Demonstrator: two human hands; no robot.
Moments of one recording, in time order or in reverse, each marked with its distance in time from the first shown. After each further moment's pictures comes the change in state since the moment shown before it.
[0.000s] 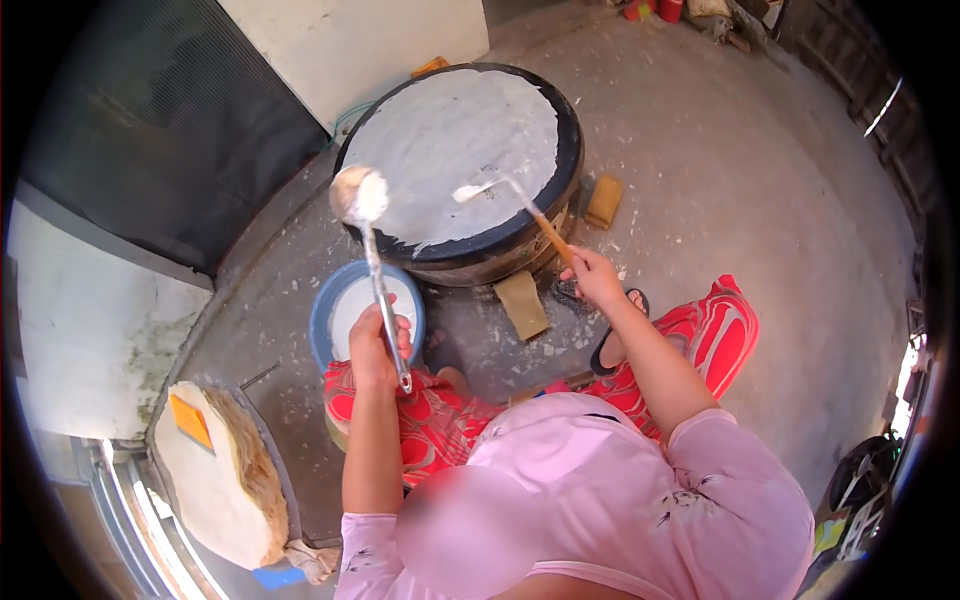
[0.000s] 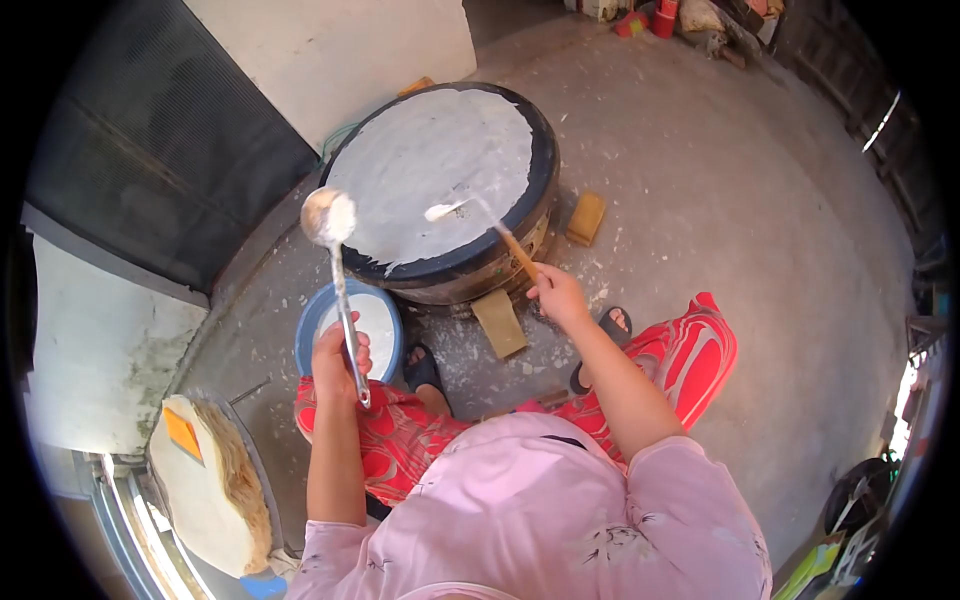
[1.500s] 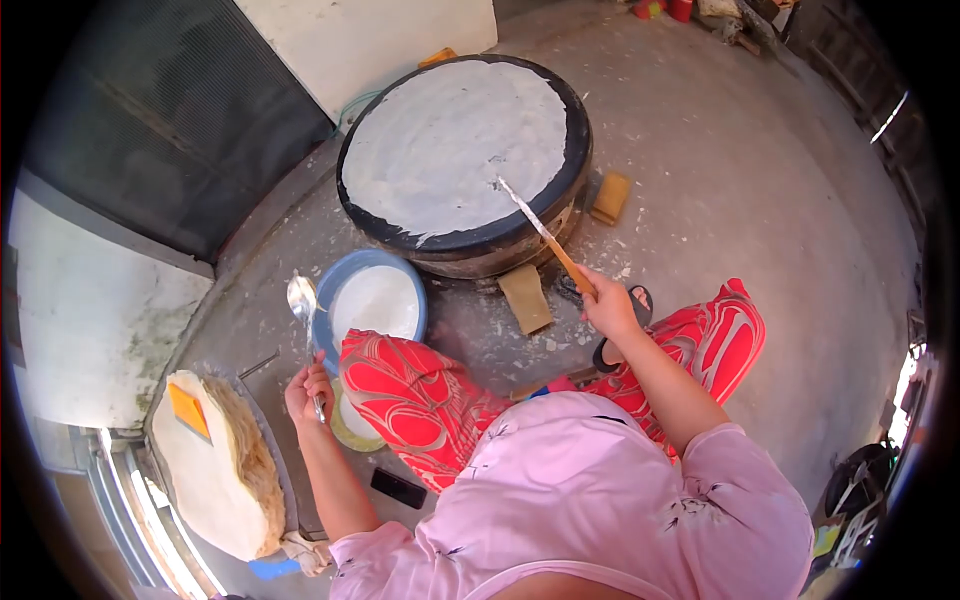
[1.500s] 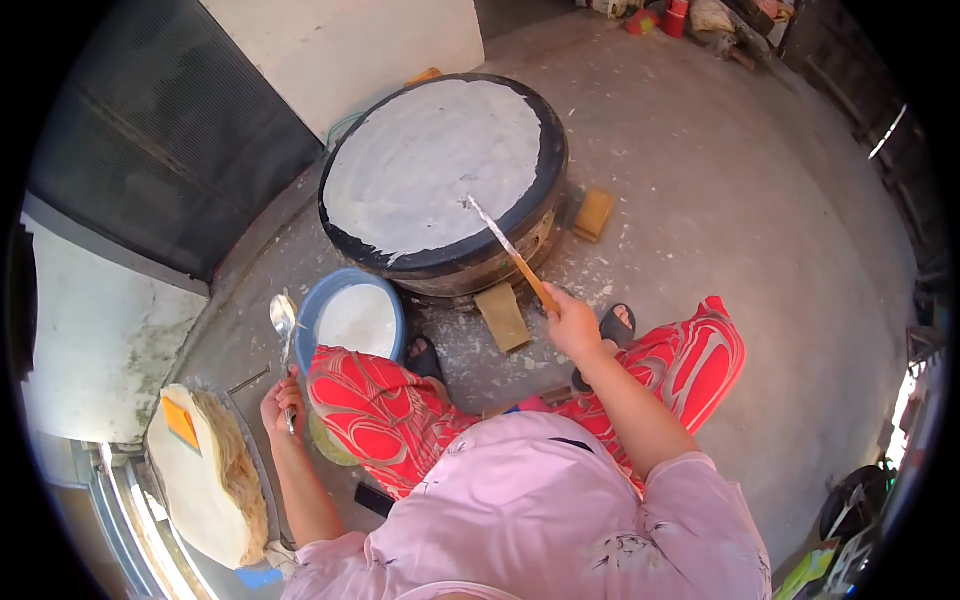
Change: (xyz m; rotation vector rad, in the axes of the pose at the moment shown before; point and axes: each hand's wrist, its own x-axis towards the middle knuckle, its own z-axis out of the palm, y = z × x) left_hand -0.002 0.013 -0.209 -0.987 -0.106 -0.341; right_hand -0.020 0.064 -0.003 -0.361 0.059 -0.384
